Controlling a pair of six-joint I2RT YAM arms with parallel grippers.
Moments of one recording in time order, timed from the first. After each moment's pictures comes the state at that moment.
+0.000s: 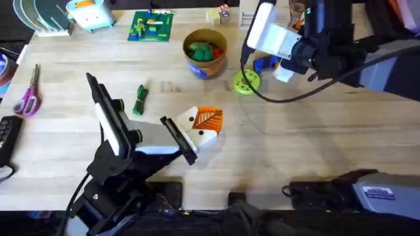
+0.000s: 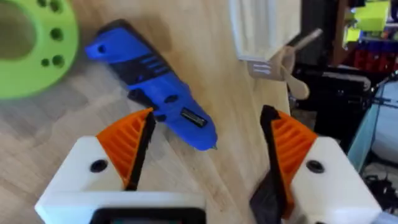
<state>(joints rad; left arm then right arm) -0.62 0.01 0.01 -0.06 0.32 -0.11 0.30 1.47 0.85 -0.12 0.29 -1.00</state>
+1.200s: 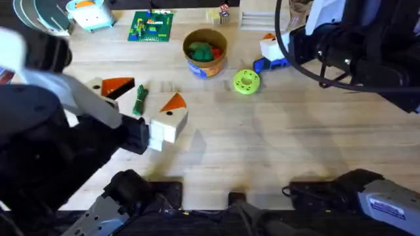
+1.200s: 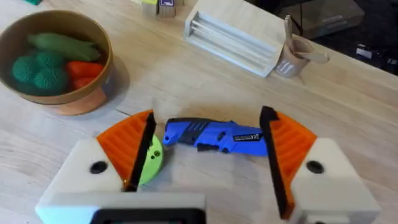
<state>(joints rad) -0.62 0.39 0.79 -0.94 -0.26 -0.15 0.36 1.16 0.85 -0.23 0.15 -0.11</state>
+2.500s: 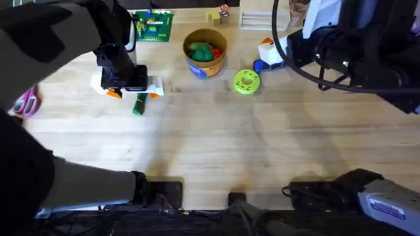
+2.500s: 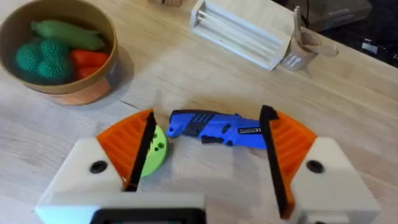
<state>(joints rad) 0.05 1.59 1.10 -1.01 -0.18 -0.06 0.38 1.16 0.85 -0.26 0.15 -0.11</state>
